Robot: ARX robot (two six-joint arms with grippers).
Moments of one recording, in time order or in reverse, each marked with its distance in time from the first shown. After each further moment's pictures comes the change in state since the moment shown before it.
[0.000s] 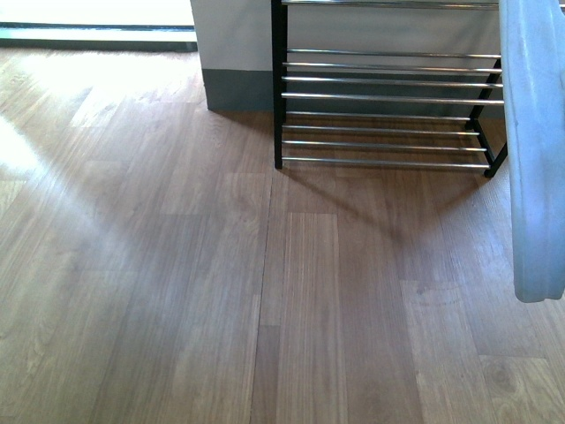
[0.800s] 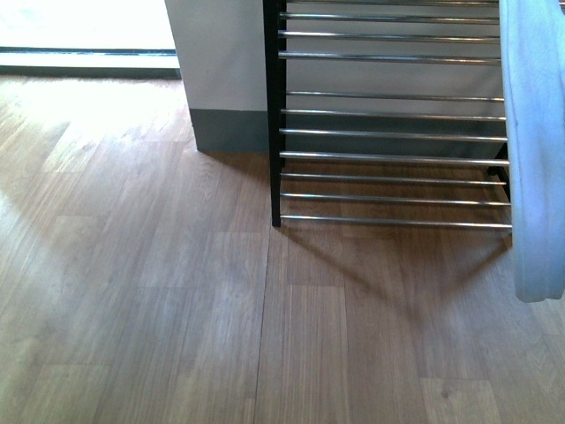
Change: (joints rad) left arm 0.000 0.000 0.000 0.000 0.000 0.002; right arm 0.000 0.000 0.000 0.000 0.000 0.000
